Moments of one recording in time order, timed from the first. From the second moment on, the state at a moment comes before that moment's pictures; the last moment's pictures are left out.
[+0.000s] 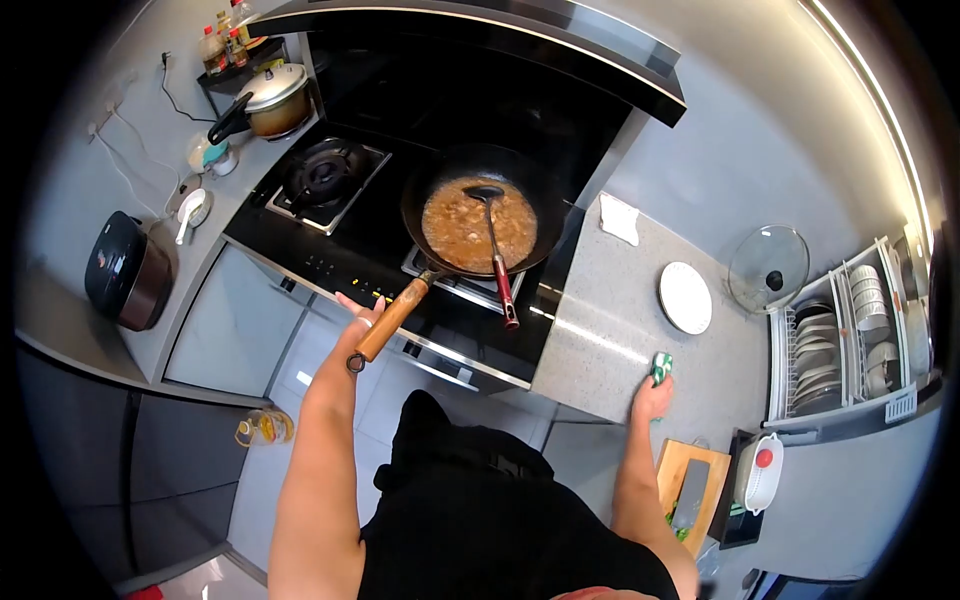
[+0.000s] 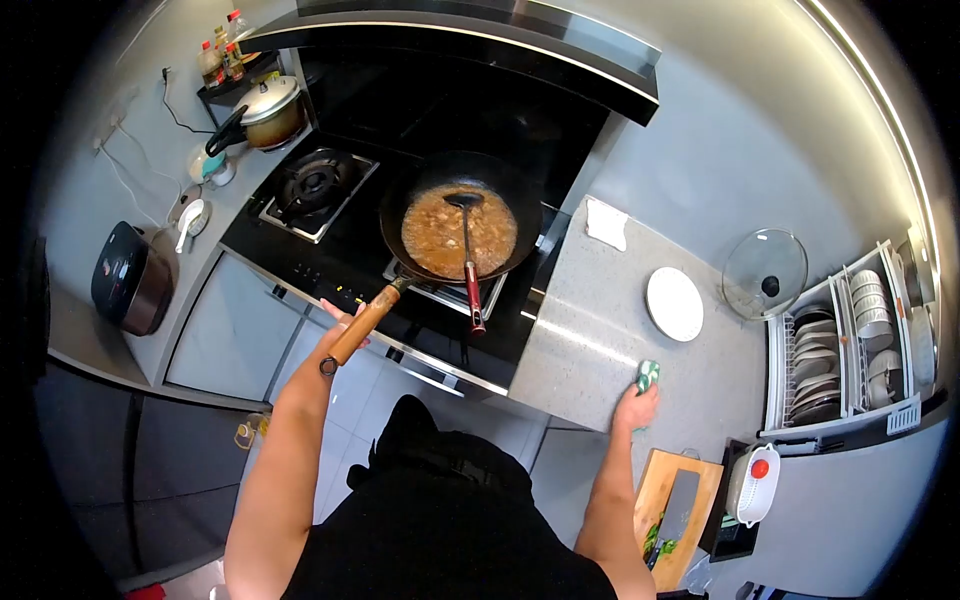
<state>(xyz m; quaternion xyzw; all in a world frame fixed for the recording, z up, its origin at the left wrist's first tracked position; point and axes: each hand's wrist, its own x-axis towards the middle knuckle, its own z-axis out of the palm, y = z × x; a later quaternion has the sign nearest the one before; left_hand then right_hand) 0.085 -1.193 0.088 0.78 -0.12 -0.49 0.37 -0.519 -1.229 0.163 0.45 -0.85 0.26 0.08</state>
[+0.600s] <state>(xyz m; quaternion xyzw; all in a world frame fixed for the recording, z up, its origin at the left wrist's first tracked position) 0.084 -1.183 0.093 0.76 -0.12 -0.52 0.37 -0.445 -1.254 0.201 0.49 -0.69 0.51 -0.18</state>
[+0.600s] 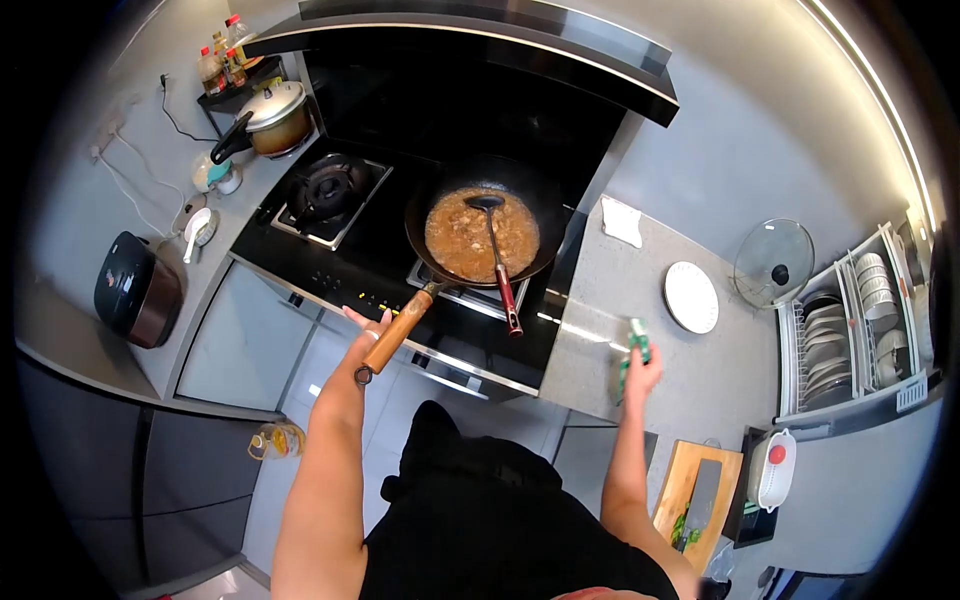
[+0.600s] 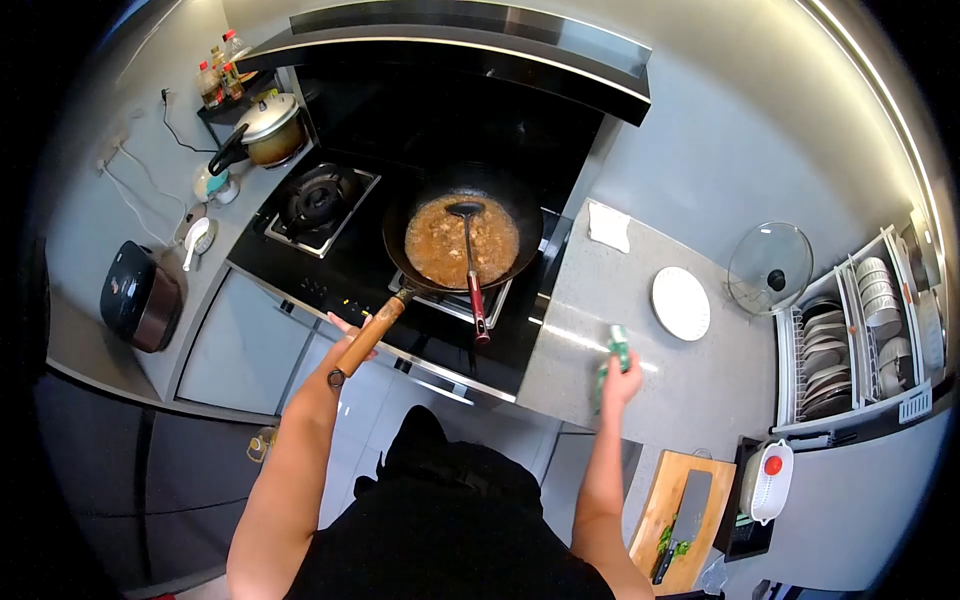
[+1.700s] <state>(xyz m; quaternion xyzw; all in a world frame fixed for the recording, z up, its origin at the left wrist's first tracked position) 0.083 -1.187 0.089 0.76 -0.12 -0.52 0.37 -0.452 -1.231 0.162 0.47 -0.84 0.26 -0.02</state>
